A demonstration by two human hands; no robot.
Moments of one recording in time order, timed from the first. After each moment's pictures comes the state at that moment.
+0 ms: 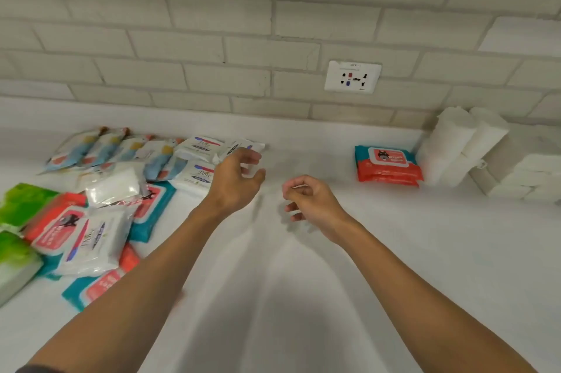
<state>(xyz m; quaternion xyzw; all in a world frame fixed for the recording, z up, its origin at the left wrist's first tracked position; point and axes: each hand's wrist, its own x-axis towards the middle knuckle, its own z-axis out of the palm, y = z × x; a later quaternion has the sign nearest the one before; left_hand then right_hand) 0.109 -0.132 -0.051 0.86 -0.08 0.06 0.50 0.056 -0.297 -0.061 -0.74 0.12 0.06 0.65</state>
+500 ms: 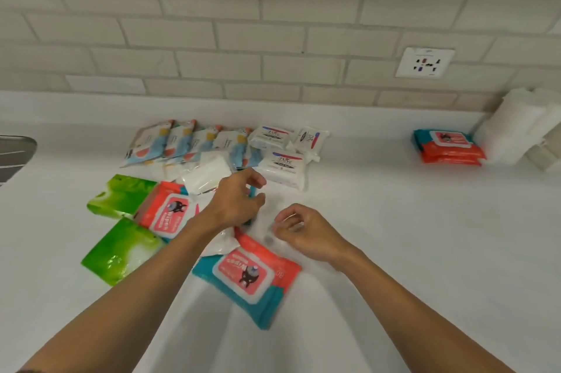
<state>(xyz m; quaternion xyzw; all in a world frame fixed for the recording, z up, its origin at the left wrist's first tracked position) 0.099 0.078 -0.075 0.91 -0.11 -0.07 0.39 0.015 -0.085 -0.086 -0.82 0.08 0.16 0.54</state>
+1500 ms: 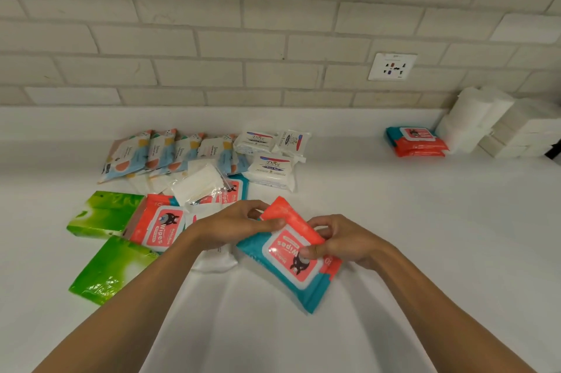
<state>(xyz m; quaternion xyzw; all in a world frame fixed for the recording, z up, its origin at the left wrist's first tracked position) 0.080 0.100 -0.060 0.80 -0.16 -0.41 0.41 -0.015 -0.110 -0.069 -0.80 0.14 0.24 0.54</state>
